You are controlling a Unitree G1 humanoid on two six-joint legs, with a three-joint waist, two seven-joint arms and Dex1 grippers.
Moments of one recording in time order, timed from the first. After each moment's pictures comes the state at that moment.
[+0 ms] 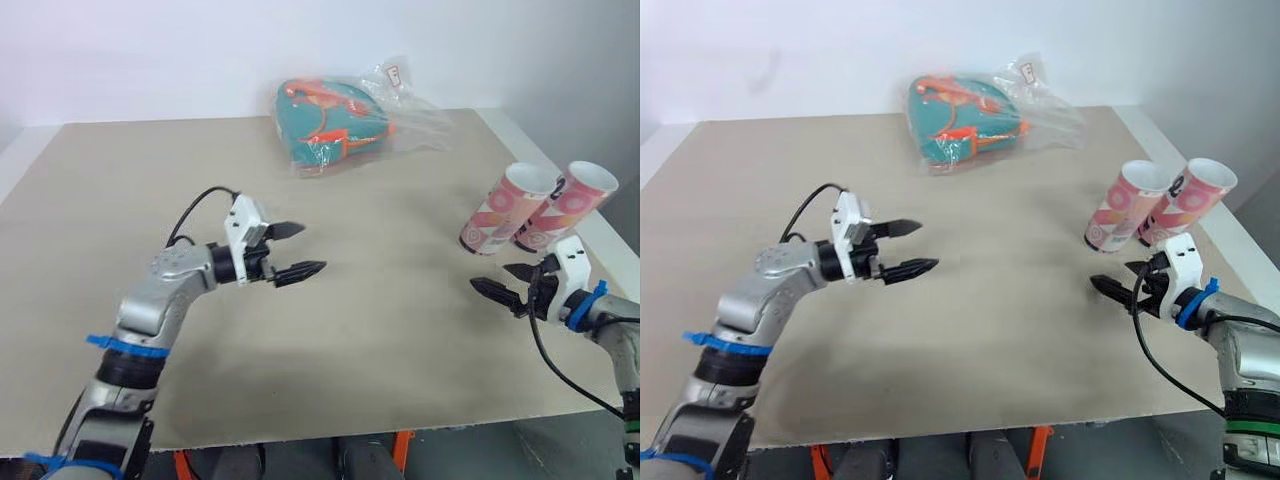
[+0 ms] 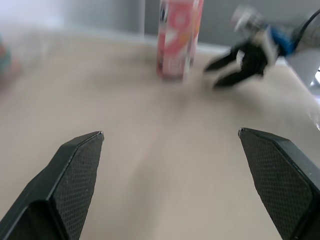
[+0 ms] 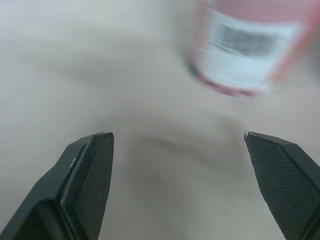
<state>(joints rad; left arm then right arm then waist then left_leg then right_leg) -0.49 0.47 -0.07 -0.08 -0.46 0.49 -0.95 -0.24 -0.84 -0.30 0.16 0.42 0.51 0.90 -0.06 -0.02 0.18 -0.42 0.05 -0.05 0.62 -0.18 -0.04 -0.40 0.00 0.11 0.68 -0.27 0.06</state>
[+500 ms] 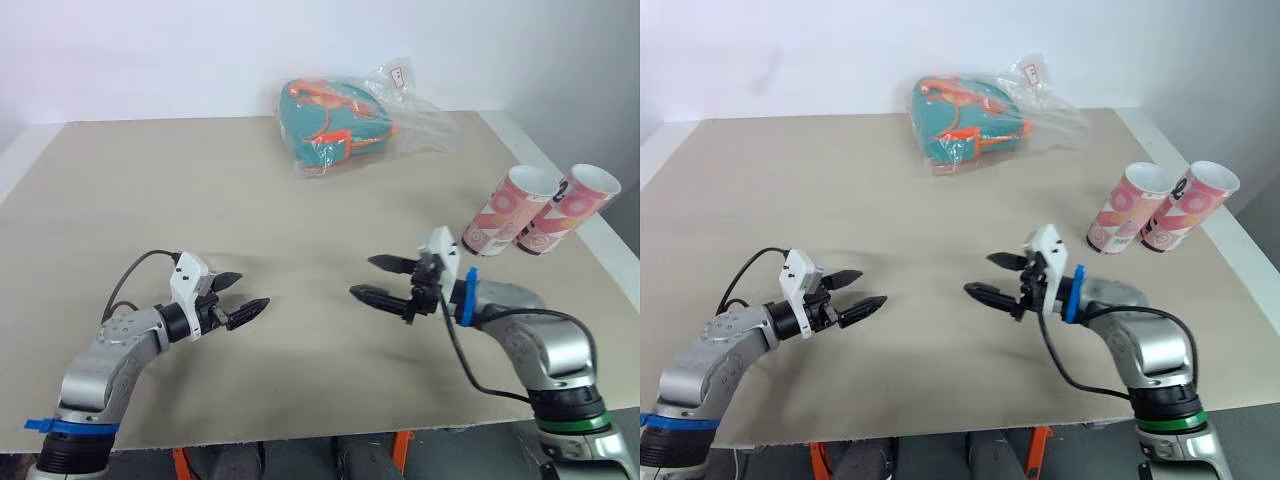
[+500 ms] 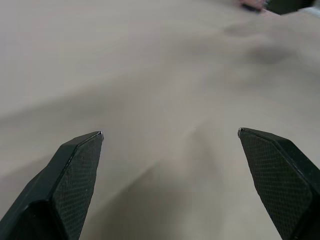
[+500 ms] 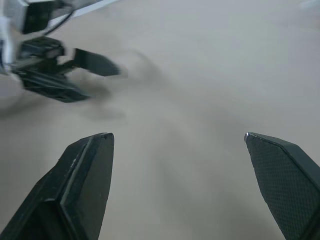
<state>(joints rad) -0.13 0.50 0.07 -0.24 -0.44 0.51 -0.74 -0.34 -0.56 0.03 -0.18 0.53 0.61 0.90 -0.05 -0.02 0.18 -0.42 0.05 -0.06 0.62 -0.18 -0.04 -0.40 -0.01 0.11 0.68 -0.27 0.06</state>
